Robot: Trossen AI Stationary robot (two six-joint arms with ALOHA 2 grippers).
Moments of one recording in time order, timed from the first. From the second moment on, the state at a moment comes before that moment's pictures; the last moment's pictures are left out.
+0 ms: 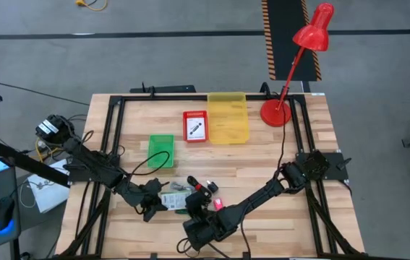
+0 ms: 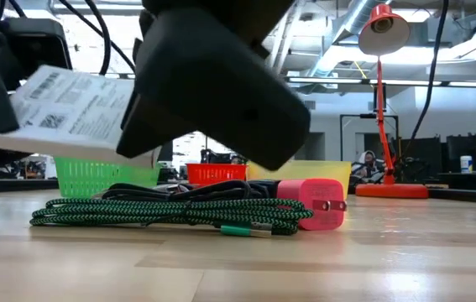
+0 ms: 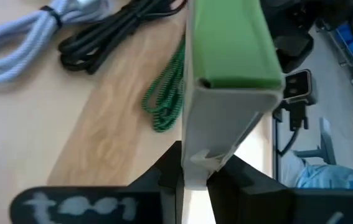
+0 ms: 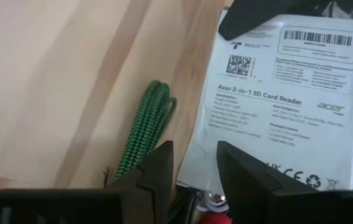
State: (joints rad) left arm -0.66 1.35 0.38 0.37 -0.21 -1.05; right arm 0.56 2.41 1.95 -0.60 0.71 -0.24
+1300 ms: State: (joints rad) left arm -0.13 1.08 1.12 -0.74 -0.63 -0.51; right arm 0.57 2.40 2.12 -1.57 1.01 0.21
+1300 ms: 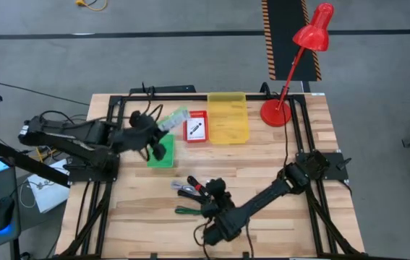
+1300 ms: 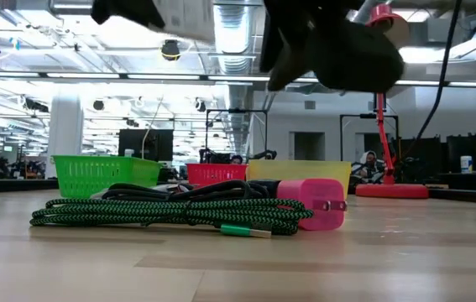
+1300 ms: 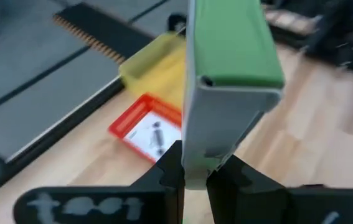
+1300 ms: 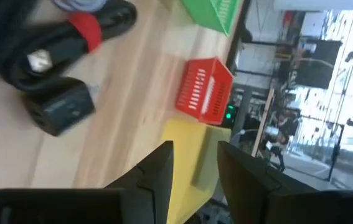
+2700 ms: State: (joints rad) left arm 0.36 1.61 1.49 -1.27 -0.11 0.27; right arm 0.39 2.40 2.12 -1.57 0.65 0.13
